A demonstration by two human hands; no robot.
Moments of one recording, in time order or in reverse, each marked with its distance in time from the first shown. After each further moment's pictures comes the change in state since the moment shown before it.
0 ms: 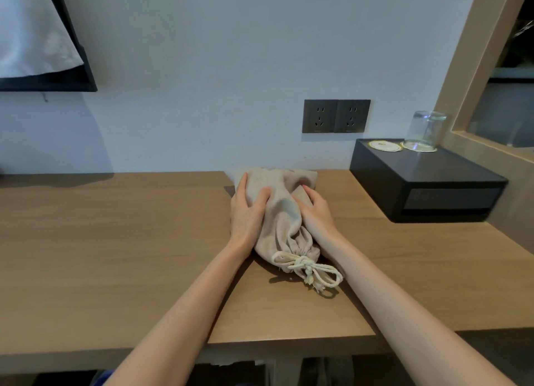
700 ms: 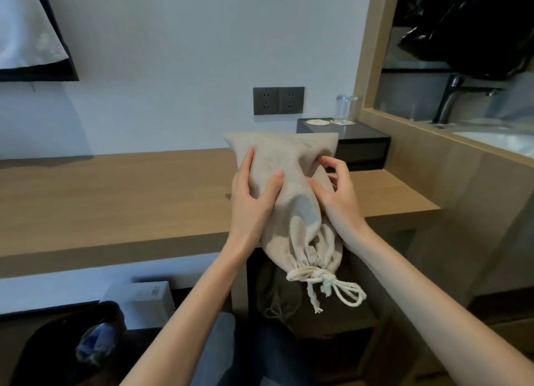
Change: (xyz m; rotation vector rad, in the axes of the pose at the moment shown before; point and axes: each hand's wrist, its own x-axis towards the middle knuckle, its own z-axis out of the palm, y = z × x) left_hand -0.211 0.079 0.031 -0.126 -0.132 0.264; right_hand -0.207 -0.039 -0.125 -0.039 0.121 -0.352
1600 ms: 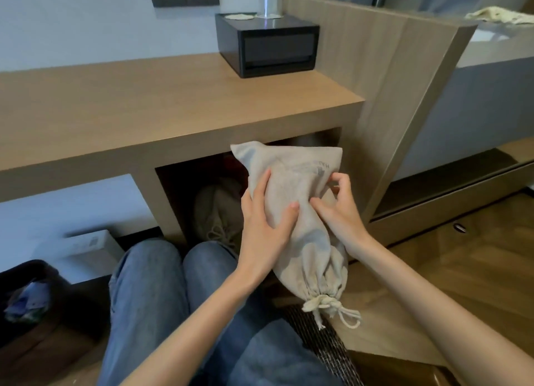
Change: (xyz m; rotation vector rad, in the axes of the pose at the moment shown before) left_hand -0.166 -0.090 0.104 0.125 -0.309 -0.155; right_hand -0.146 0.115 -0.117 -0.096 0.115 0.374
